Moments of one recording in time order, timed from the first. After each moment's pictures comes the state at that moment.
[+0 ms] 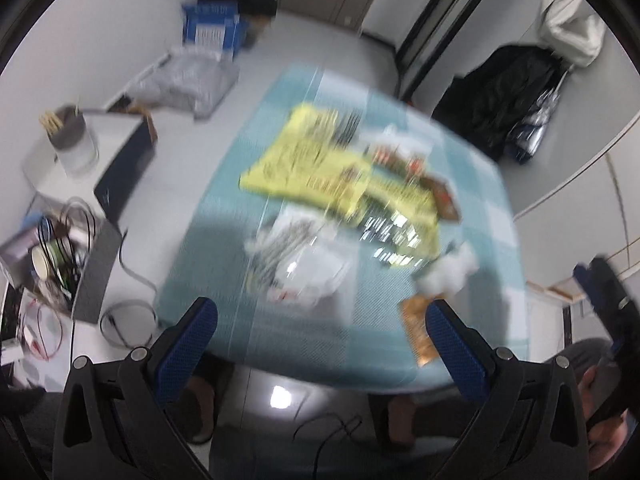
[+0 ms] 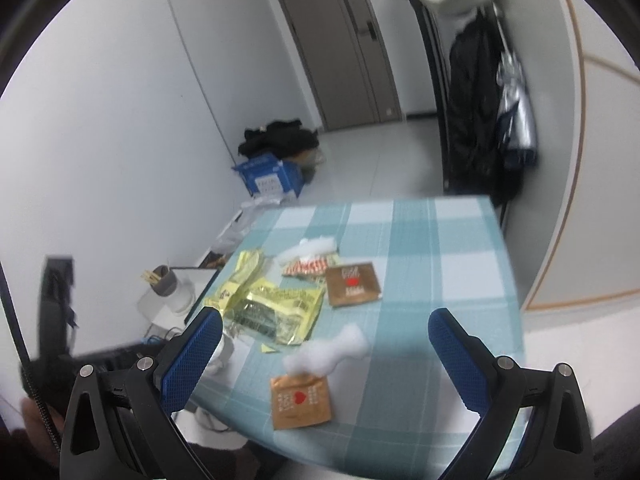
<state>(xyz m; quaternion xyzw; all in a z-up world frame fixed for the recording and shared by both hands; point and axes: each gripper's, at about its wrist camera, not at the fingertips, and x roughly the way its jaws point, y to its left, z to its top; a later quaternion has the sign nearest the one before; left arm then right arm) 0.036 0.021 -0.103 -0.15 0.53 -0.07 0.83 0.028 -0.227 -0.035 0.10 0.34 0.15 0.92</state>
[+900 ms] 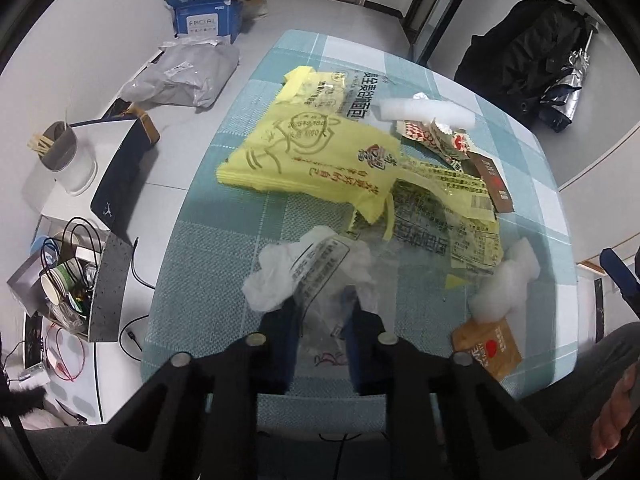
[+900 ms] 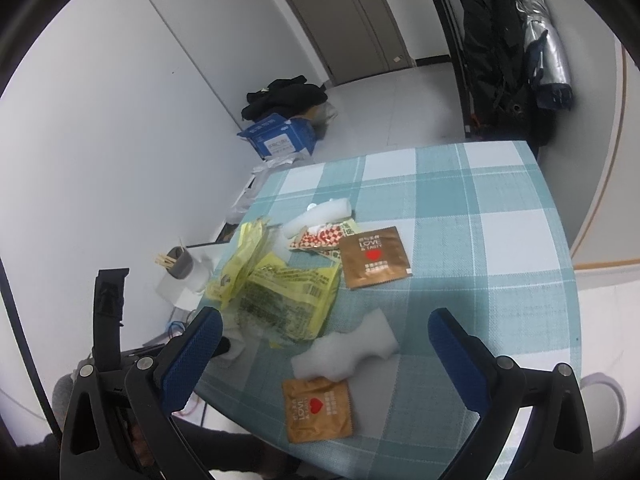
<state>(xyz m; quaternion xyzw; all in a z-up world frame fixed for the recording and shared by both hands) 0.068 0.007 -0.119 -0.08 0.56 -0.06 0.82 0.079 -0.219 -0.065 0.14 0.41 0.18 0.88</state>
